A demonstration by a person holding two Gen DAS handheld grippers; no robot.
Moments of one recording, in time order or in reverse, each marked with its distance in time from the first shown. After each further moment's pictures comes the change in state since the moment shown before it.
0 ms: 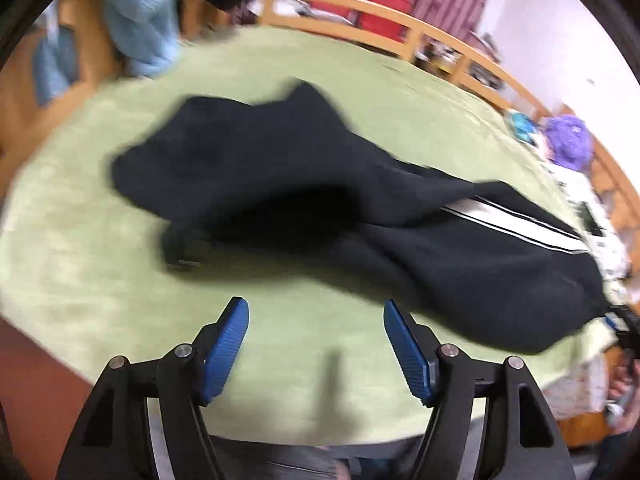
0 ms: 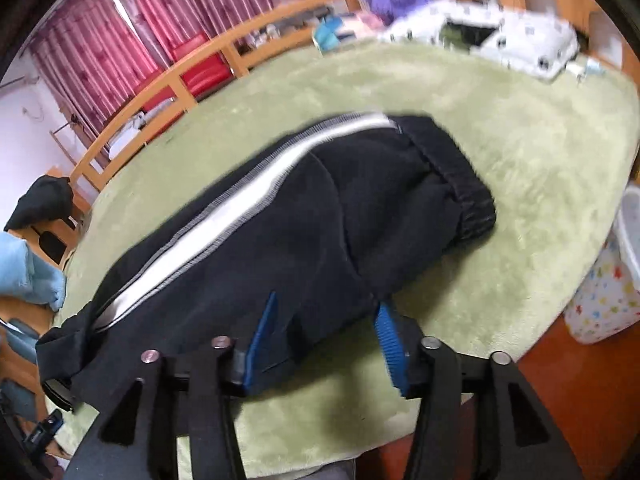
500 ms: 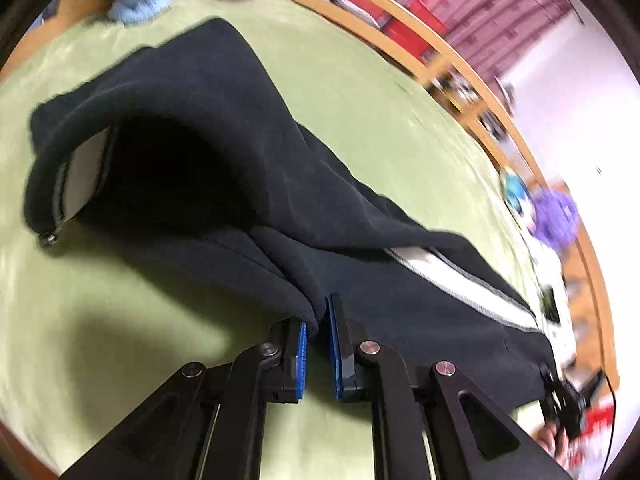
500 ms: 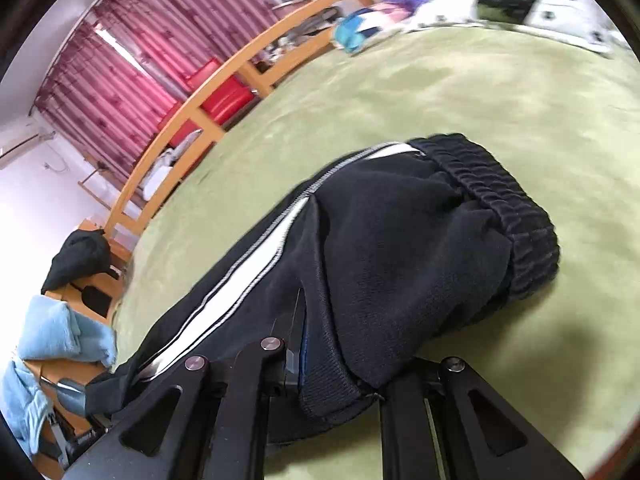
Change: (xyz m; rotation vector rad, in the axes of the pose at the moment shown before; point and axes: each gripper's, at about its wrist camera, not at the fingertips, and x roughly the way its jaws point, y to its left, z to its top) left arm 0.082 -0.048 0.067 -0.268 0.098 -0.245; right arm 0.074 0.024 0.065 0.161 0.006 0.196
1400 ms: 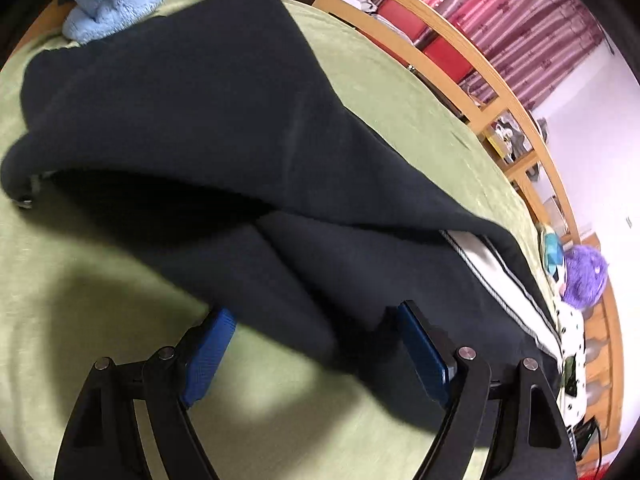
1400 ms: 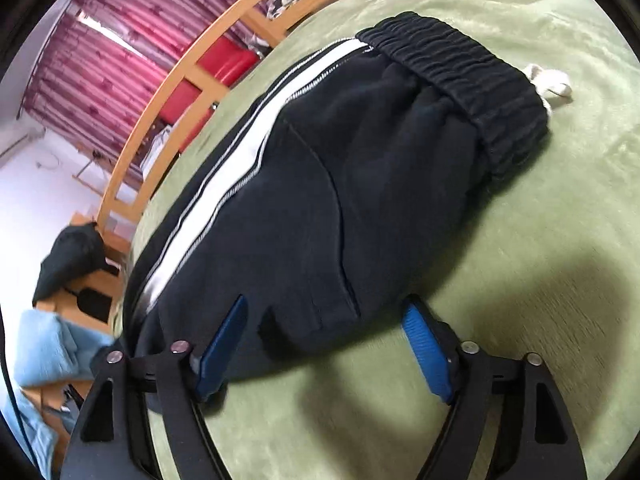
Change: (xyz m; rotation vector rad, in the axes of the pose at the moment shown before) left arm 0.135 0.068 0.214 -0.083 -0.085 0.060; right arm 0.194 0.106 -0.009 0.055 0.105 0.053
